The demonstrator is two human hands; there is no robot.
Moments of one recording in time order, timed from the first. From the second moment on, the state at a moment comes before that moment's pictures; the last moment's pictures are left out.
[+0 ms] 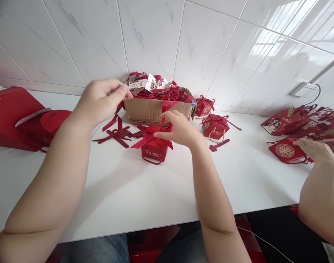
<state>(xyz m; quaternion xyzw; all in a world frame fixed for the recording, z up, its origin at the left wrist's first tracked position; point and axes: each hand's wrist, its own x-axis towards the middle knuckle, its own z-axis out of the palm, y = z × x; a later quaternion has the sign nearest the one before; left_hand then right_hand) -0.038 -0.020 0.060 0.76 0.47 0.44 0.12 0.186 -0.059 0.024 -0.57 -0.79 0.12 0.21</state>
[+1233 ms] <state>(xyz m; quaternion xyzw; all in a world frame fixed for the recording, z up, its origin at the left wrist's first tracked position) -0.056 -0.099 0.096 0.81 0.40 0.44 0.06 0.326 -0.058 0.007 -0.84 -0.53 0.00 0.15</state>
